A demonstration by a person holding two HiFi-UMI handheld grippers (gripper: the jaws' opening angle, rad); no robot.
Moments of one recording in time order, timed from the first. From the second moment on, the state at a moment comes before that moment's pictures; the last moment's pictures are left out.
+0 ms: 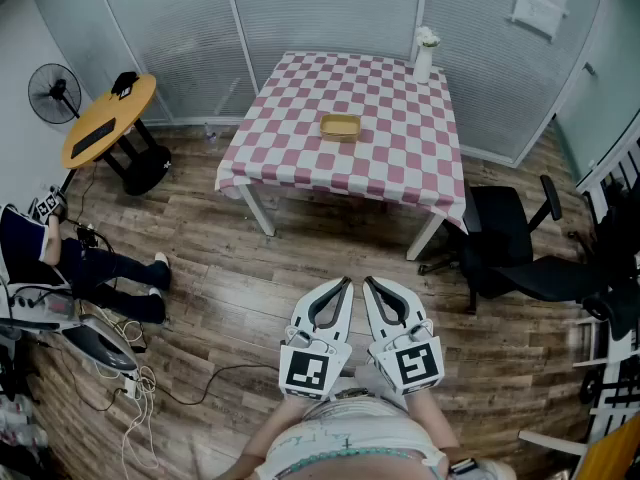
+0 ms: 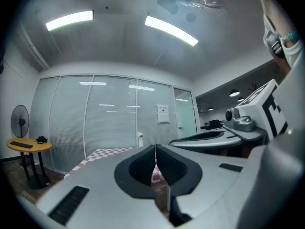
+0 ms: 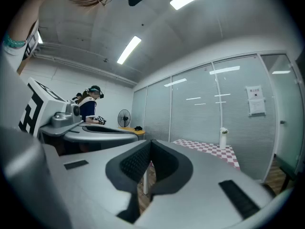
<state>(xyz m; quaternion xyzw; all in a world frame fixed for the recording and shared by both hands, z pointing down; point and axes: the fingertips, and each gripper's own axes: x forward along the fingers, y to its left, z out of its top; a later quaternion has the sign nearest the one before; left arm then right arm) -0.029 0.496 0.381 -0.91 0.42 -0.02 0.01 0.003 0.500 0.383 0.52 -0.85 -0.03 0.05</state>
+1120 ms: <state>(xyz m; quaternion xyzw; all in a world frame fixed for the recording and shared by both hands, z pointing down) -0.057 0.444 0.413 -0.92 0.38 -0.04 -0.01 -0.021 0.443 0.409 0.54 -0.84 0.01 0.01</state>
